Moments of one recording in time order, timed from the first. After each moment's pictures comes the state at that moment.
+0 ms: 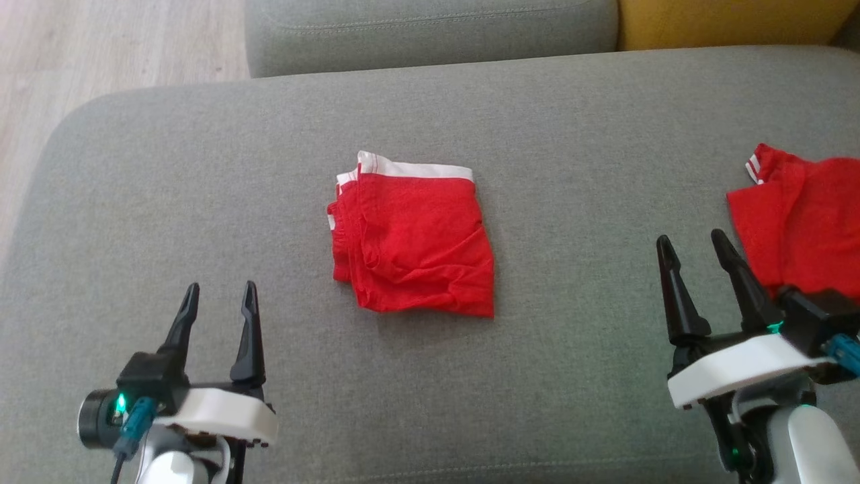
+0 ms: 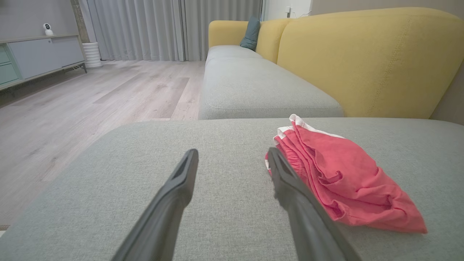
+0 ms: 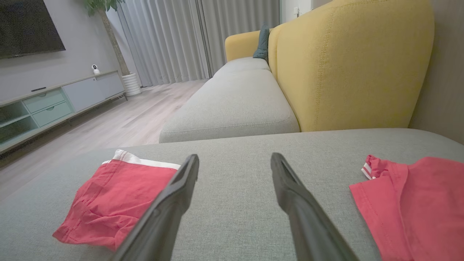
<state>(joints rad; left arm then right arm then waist) 0.02 0.11 -0.16 0.12 -0.16 0.10 -0.24 0.00 -0.08 0.03 -0.04 0.23 0.13 0.06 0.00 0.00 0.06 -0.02</state>
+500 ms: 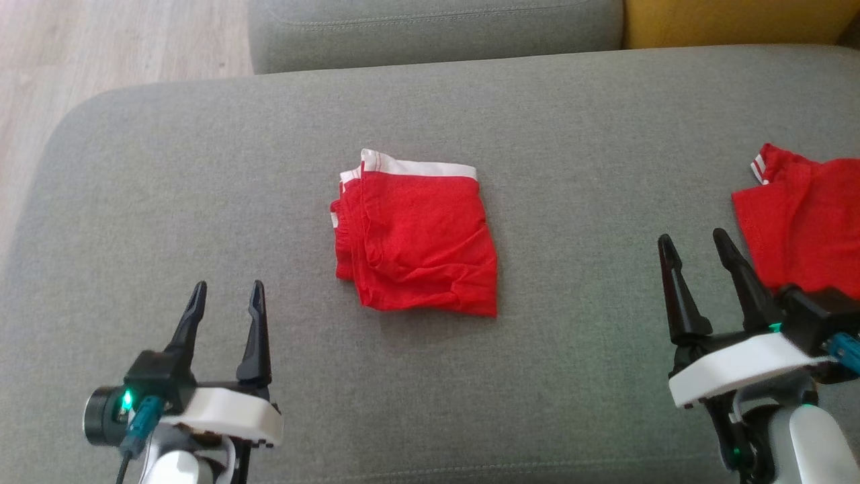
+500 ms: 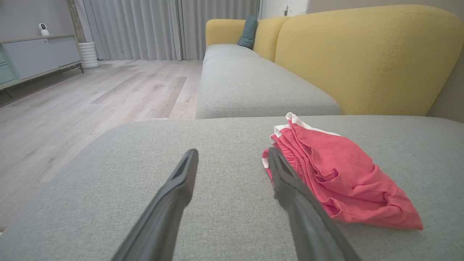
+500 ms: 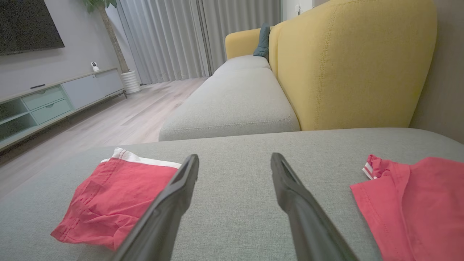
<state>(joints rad) 0.02 0.12 -0.18 0.11 -0.16 0.11 -0.23 0.00 -0.08 0.03 -0.05 0.22 0.13 0.07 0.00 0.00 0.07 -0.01</state>
